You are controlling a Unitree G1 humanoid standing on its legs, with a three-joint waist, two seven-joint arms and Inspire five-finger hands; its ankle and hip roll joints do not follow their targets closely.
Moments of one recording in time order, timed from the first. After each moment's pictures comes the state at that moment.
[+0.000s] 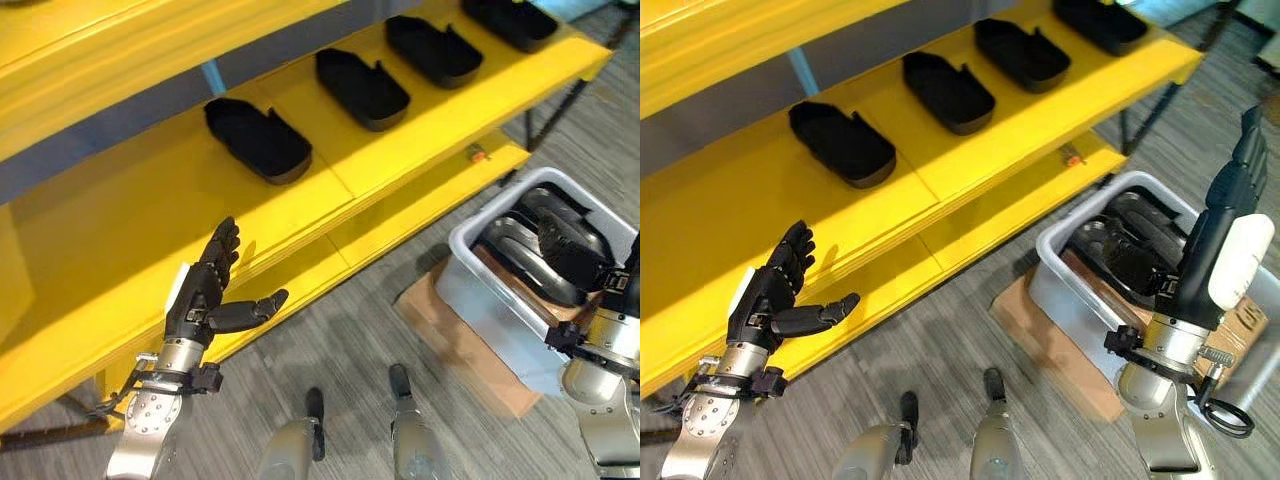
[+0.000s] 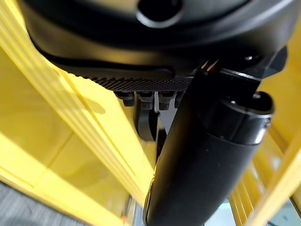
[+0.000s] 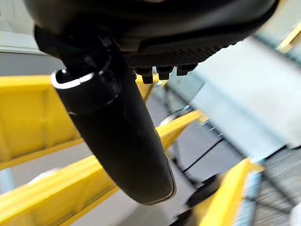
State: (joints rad) left arm 0.23 0.53 0.00 -0.16 -0.39 -0.26 0.03; right arm 0.12 -0.59 -0.13 -0.27 -0.28 -0.14 -0.75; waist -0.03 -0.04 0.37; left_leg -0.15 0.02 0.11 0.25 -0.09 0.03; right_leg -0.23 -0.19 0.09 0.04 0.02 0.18
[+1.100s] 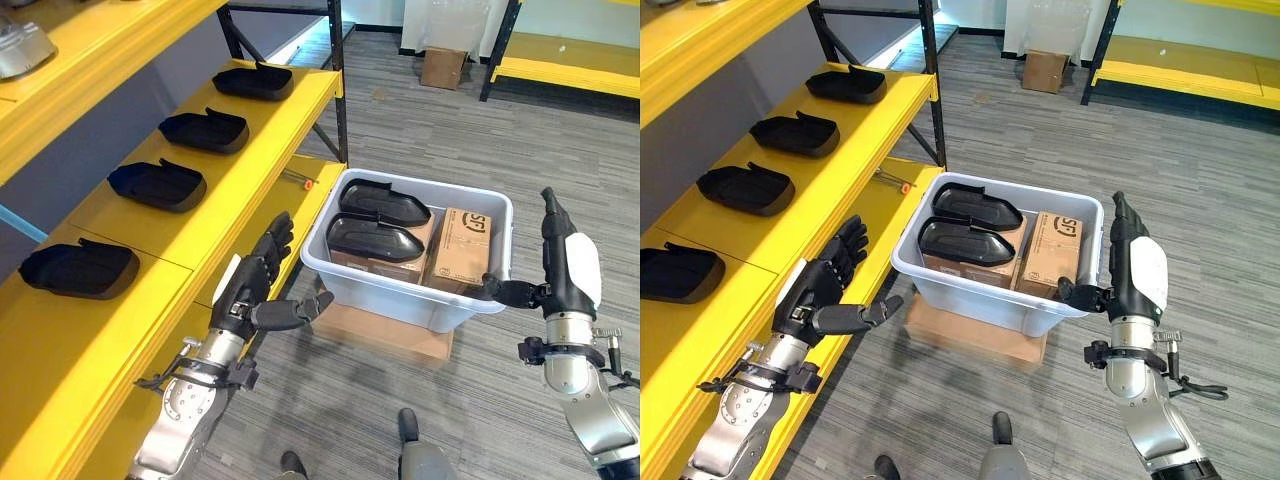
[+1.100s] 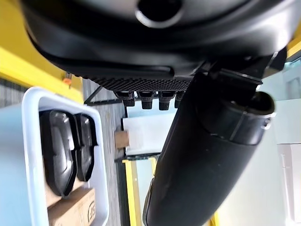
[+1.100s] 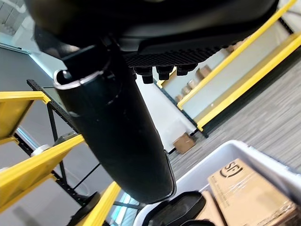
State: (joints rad) left arm 0.09 0.51 -0.16 -0.20 -0.41 -0.22 0.04; right arm 0.01 -0.68 0.08 -0.12 -0.19 0.05 -0.47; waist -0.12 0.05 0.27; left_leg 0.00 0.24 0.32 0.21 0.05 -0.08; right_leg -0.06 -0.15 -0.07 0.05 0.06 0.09
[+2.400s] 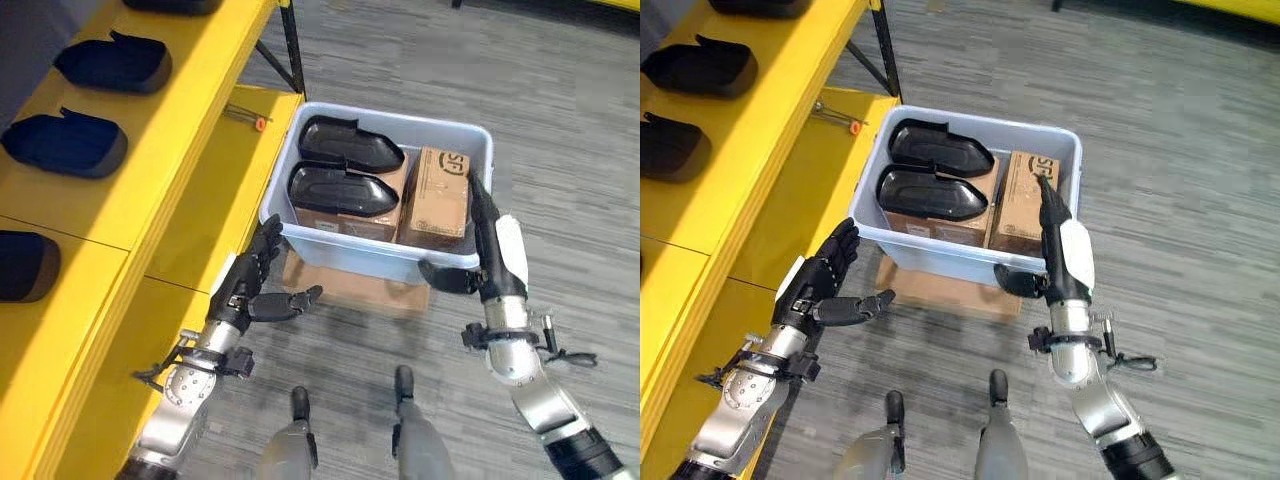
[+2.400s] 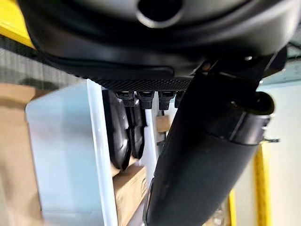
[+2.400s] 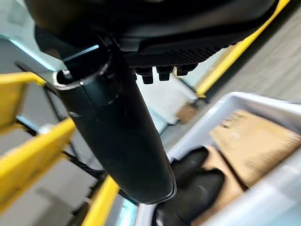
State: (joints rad) left arm 0.01 0.51 -0.18 -0.11 -0.39 -0.20 0.02; right arm -0.27 -0.59 0.24 -0.11 -0.24 -0.05 -0.47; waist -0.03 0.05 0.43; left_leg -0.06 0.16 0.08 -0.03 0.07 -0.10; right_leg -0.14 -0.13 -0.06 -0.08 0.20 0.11
